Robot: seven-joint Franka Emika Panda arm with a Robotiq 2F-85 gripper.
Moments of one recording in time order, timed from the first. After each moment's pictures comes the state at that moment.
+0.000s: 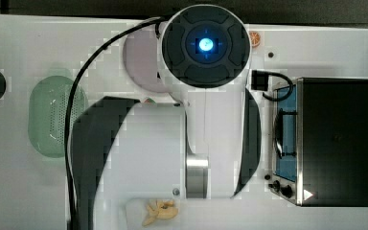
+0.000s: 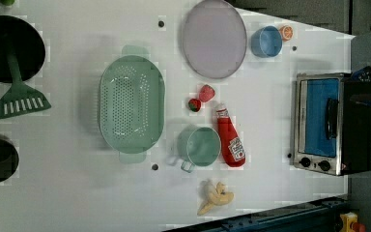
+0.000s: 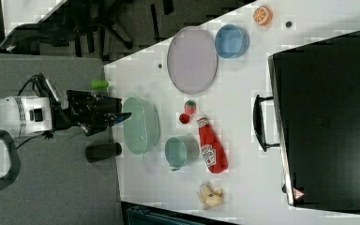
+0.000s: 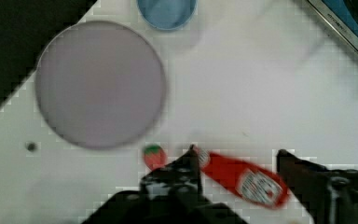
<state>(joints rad) 0.02 -0.03 -0.01 -1.80 -0.02 0.20 0.07</state>
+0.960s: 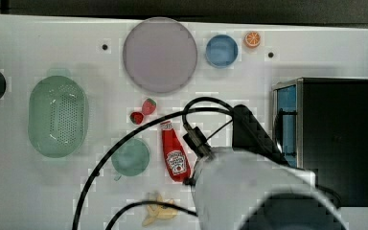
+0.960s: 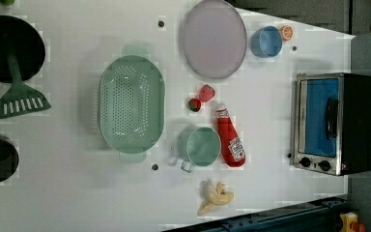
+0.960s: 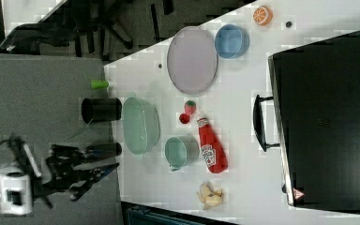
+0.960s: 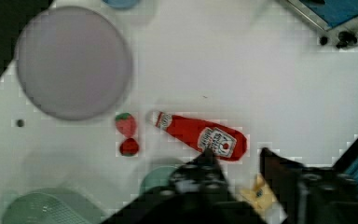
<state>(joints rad) -0.01 -0.39 -0.06 -2.01 0.01 0.08 0.08</state>
